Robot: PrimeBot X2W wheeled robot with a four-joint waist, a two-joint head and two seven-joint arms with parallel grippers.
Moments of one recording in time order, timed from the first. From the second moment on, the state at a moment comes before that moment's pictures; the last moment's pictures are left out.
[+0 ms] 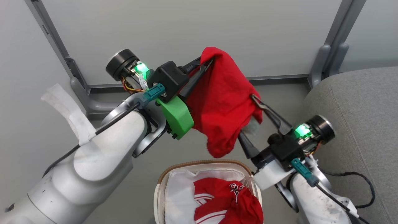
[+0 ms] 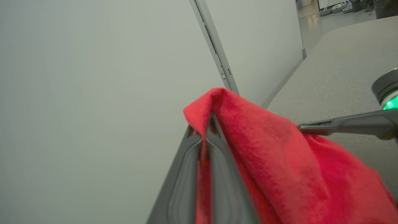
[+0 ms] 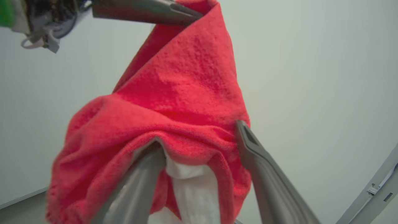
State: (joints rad) left arm -0.88 0.33 -0.91 0.21 -0.48 -0.11 -0.01; right arm -0.30 -0.05 0.31 0.08 -0.16 0.13 -0.26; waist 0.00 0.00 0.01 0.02
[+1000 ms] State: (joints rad) left arm -0.55 0.28 -0.80 0.39 -0.60 -0.07 -0.26; right arm -0.36 -0.05 0.23 0.16 -0.08 0.13 -0.26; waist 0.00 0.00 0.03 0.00
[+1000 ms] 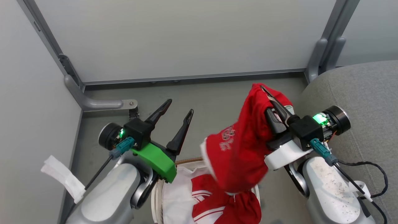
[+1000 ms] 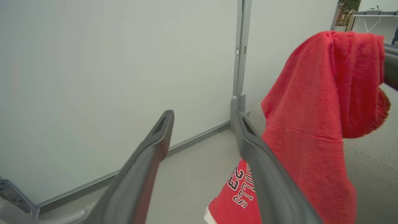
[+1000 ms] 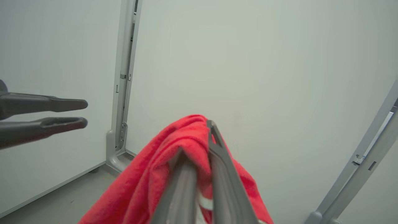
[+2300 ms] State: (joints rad) left arm -0.28 0.12 -0.55 0.31 -0.36 -0.13 -0.26; right arm -0.36 -0.05 0.08 0.17 -0.10 0.13 -0.26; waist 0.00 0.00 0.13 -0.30
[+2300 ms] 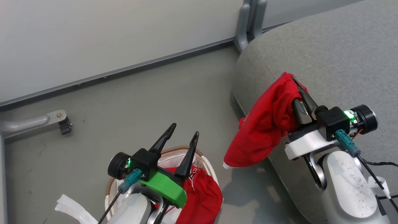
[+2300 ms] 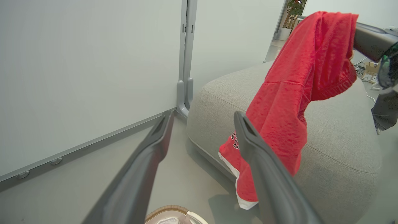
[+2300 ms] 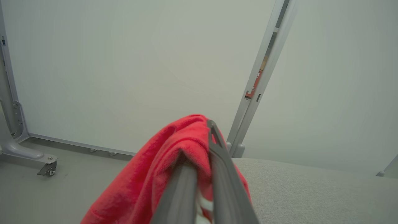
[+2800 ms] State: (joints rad) left arm -0.31 0.13 -0.58 0.31 -0.36 -0.13 -0.26; right arm -0.39 -0.05 0.01 0.25 -0.10 0.13 -0.26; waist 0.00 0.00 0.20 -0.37
